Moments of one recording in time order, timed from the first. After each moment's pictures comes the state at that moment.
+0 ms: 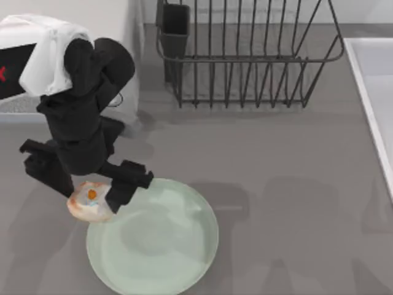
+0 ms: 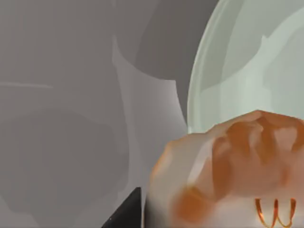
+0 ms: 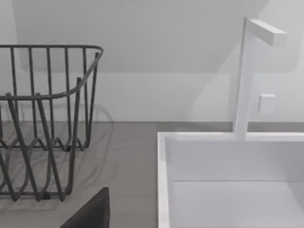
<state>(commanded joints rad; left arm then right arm) -0.45 1.79 1.27 -1.14 0.02 -0.08 0.00 0.00 0.00 0.00 0.00 0.00</state>
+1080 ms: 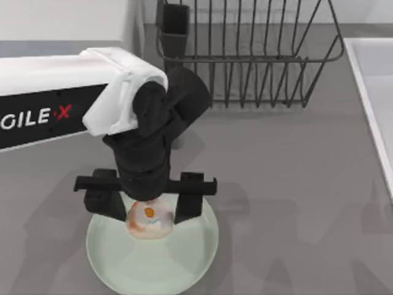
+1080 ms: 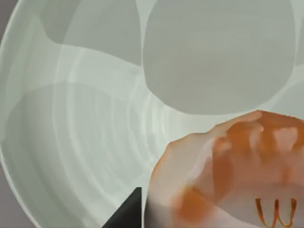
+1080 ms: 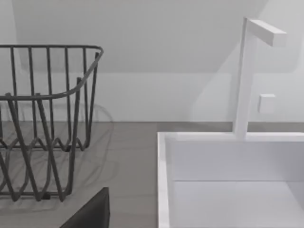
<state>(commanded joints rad) -0.70 1.82 1.24 -1.01 0.01 -0.62 0.00 0.00 0.00 0.00 0.00 0.00</state>
